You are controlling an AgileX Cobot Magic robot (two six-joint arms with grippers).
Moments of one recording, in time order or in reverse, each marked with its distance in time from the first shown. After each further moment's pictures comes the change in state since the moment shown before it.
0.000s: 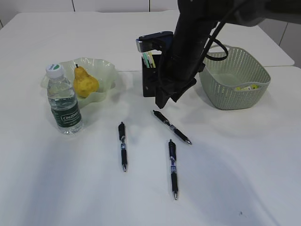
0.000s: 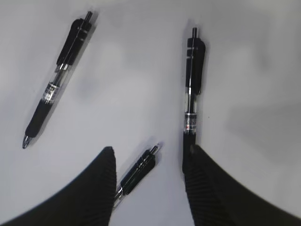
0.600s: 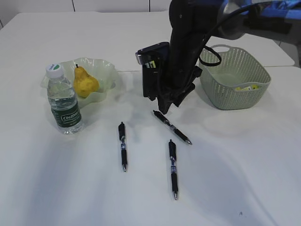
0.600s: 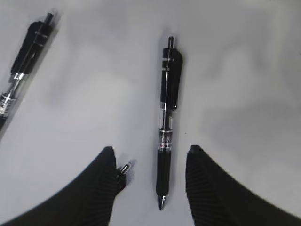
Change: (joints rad) left arm 0.000 -0.002 0.000 0.000 0.000 0.000; right arm 0.000 0.111 -0.103 -0.078 0.027 -0.006
